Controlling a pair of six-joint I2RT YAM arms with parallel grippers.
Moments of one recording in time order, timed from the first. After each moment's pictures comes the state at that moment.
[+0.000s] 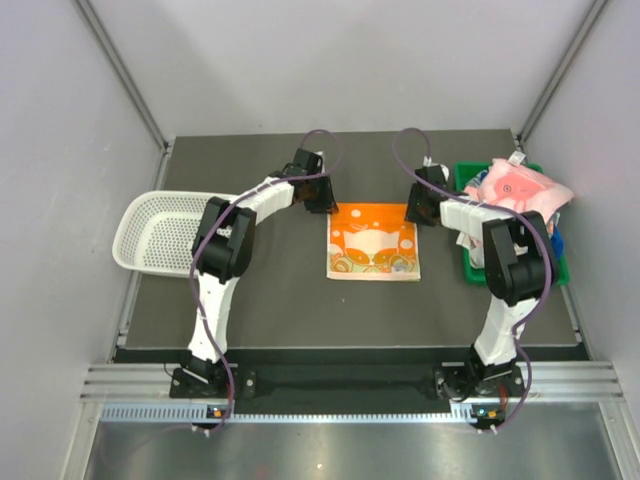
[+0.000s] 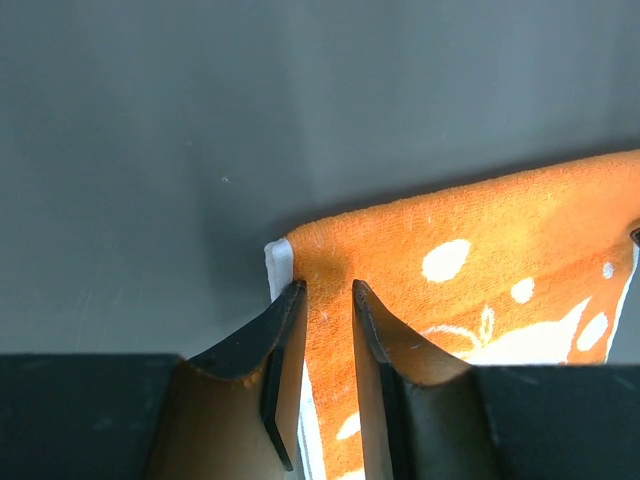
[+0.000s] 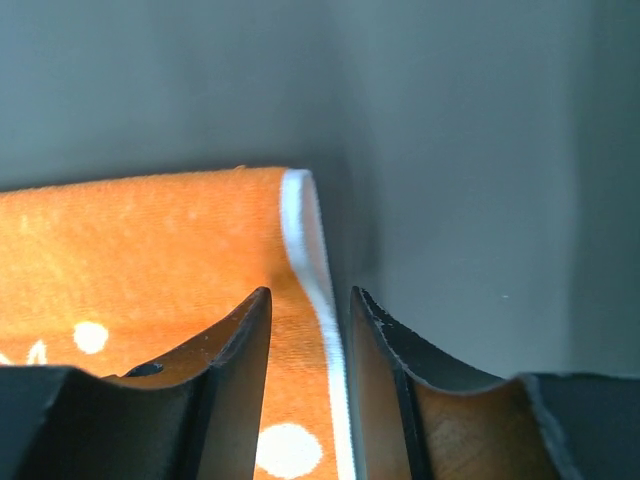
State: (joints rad) left arm -0.43 2.26 1.72 -0.34 0.24 -0.53; right arm 0.26 1.86 1.17 -0.20 0.15 0.42
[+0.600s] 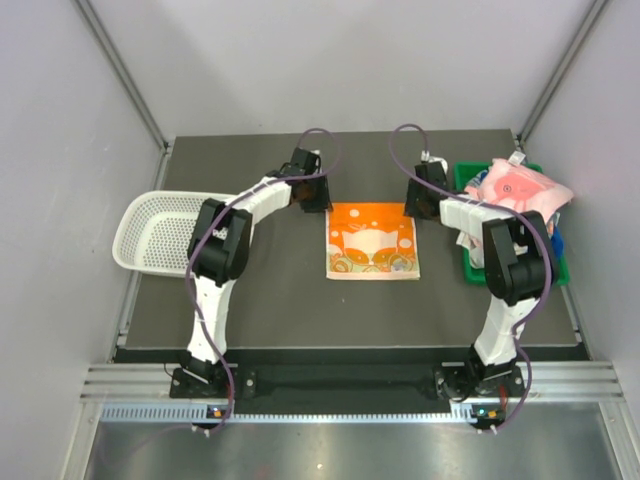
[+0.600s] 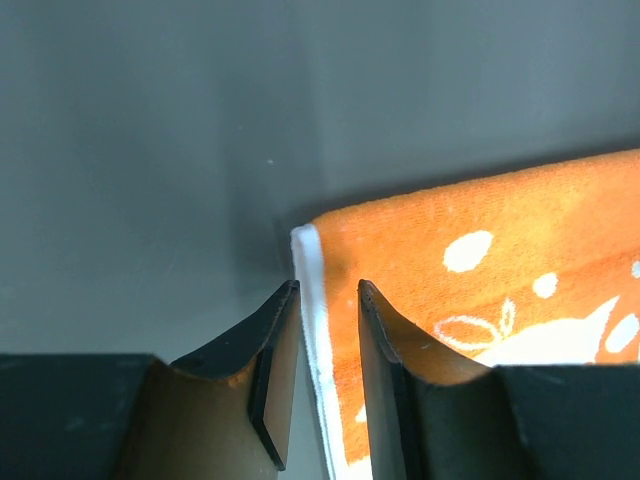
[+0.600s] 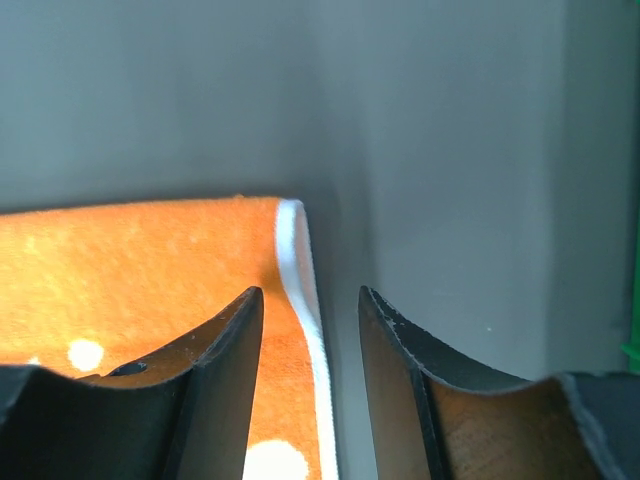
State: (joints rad) left arm -0.43 2.21 1.69 -0.36 0.18 -0.49; right arm 0.27 1.86 1.17 -0.15 0.19 0.35
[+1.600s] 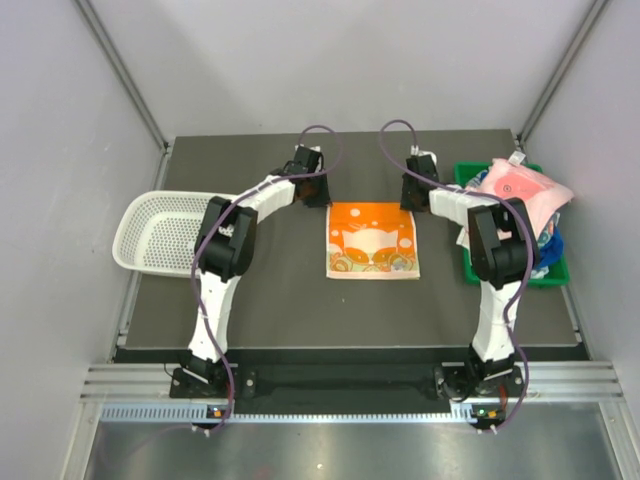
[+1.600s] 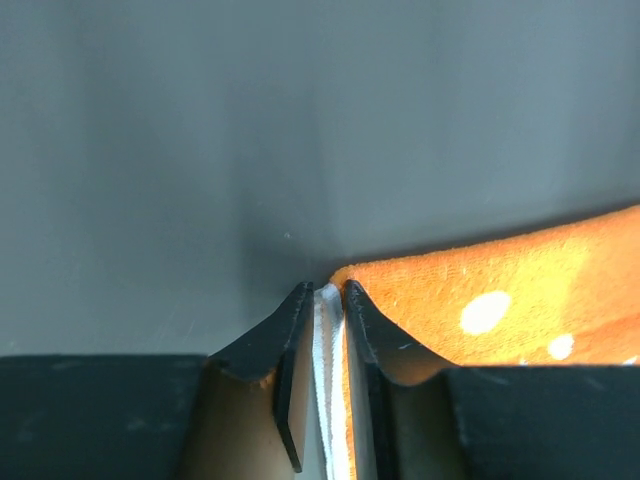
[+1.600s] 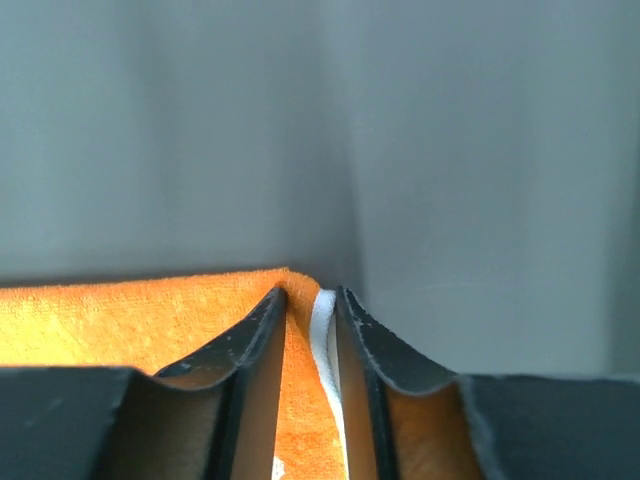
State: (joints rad) left arm -0.43 2.28 1.76 -0.34 0.11 -0.50; right arm 0.27 2.03 1.35 -0.16 0.17 0.31
